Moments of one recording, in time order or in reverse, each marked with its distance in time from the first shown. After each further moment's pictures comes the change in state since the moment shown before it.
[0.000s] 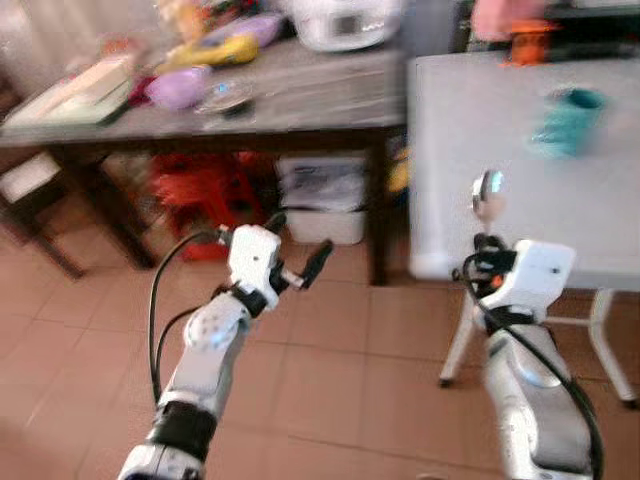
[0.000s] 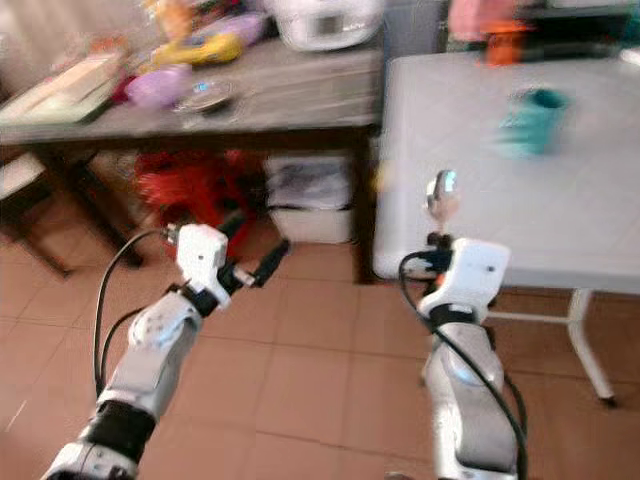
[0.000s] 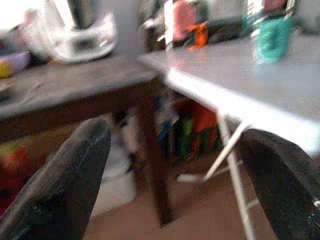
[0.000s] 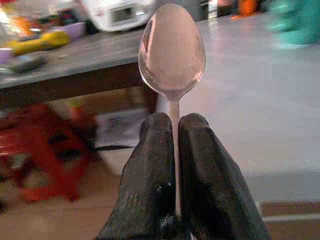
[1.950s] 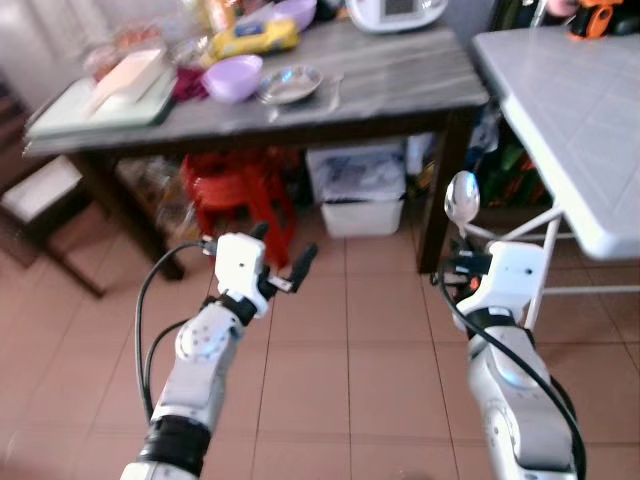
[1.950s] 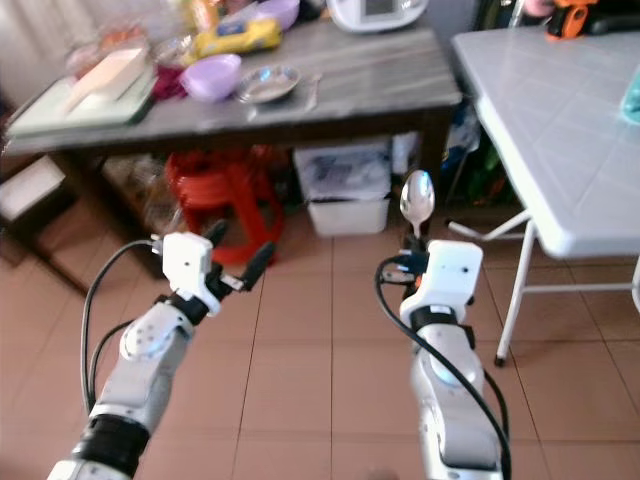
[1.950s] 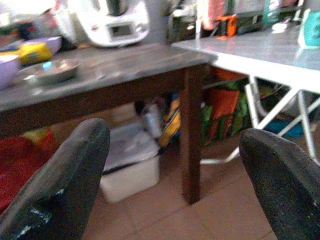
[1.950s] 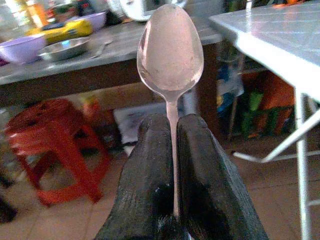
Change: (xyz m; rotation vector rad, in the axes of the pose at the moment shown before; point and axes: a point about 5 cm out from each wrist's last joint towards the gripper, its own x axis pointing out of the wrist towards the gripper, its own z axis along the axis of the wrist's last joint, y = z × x) left arm 0.000 -0.008 0.002 -0.055 -0.022 0.042; right arm 0.000 0.002 -0.004 -0.056 -0.007 0.024
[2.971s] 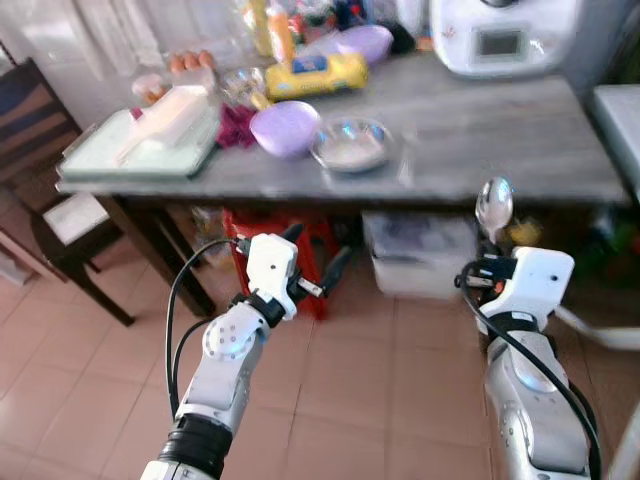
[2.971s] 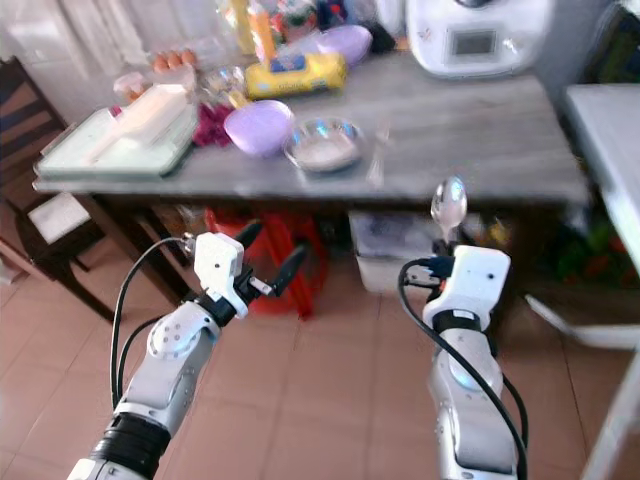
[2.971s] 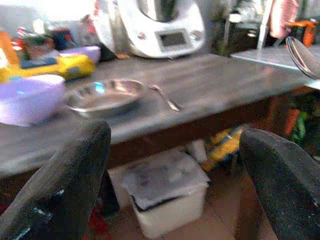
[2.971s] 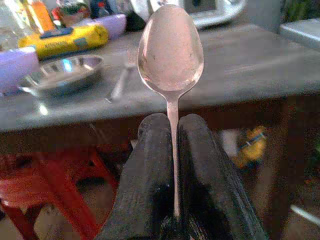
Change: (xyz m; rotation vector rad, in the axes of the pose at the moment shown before) left arm 0.007 -0.025 0.001 -0.012 -0.011 -0.096; right arm -0.002 -0.018 -0.006 -0.006 0.010 -0.098
